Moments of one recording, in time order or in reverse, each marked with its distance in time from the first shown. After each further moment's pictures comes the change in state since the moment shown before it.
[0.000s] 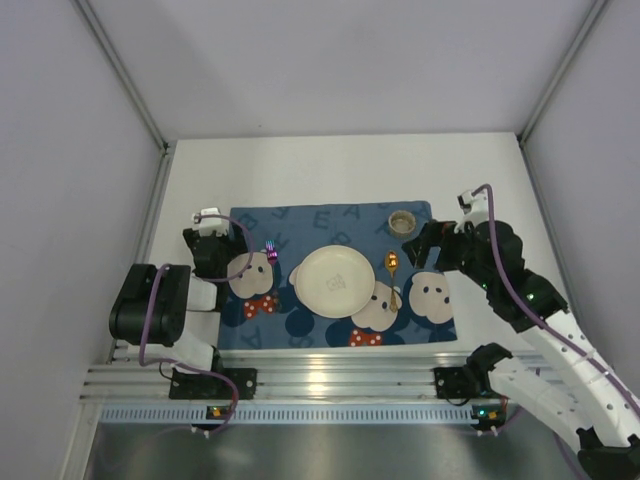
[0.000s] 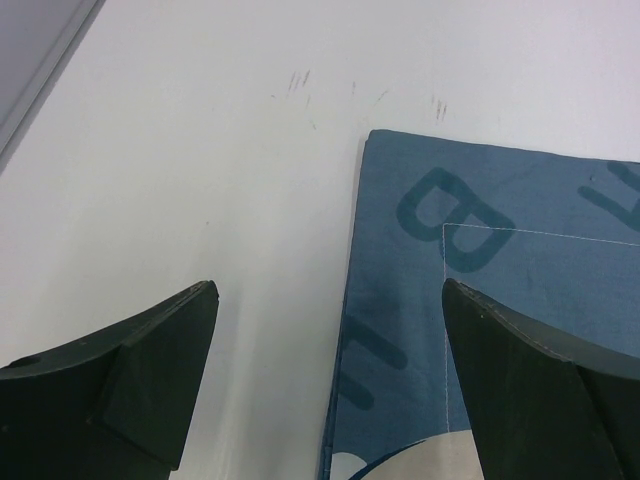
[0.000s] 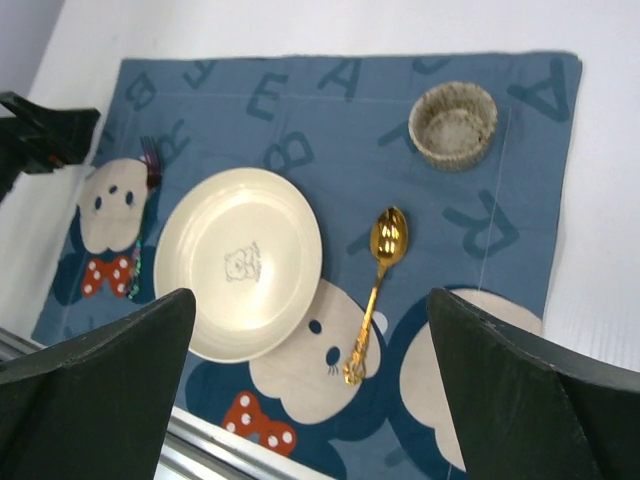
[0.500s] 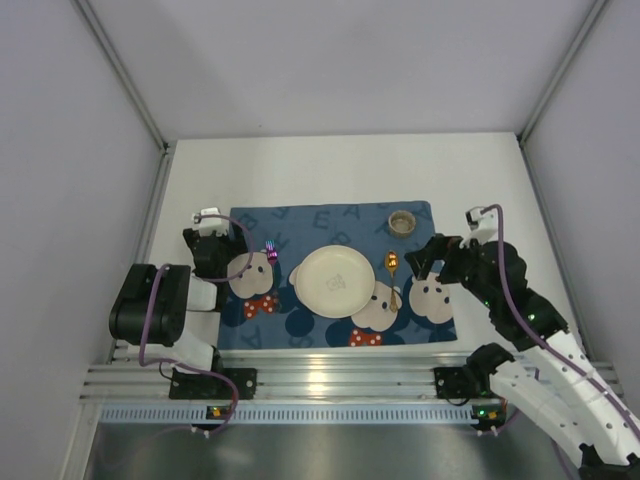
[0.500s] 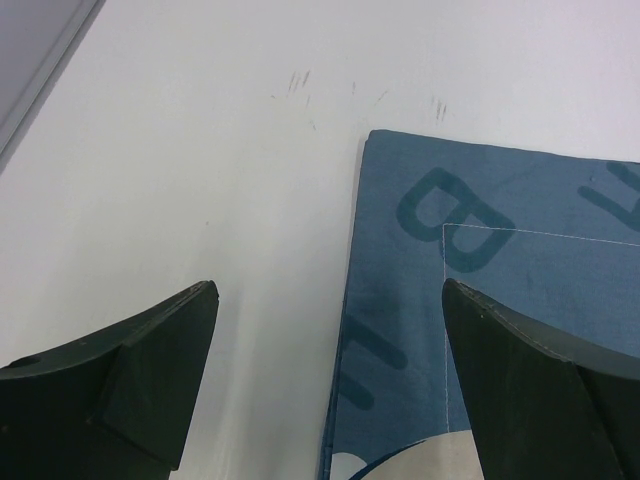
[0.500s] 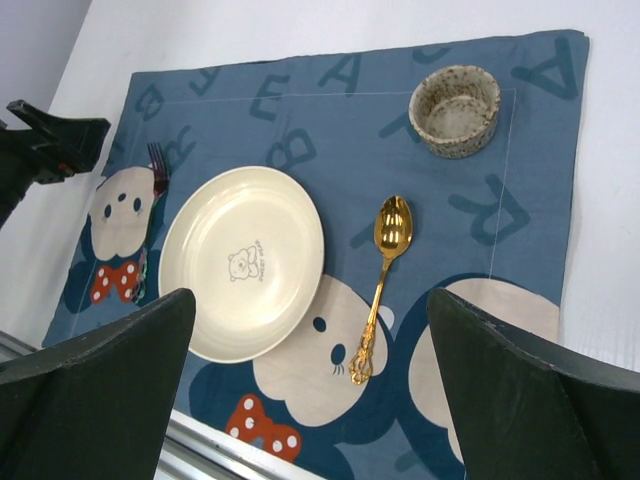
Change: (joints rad) left arm 0.000 0.000 0.000 0.000 0.000 0.000; right arm 0.000 -0.166 -0.193 0.049 0.013 0.063
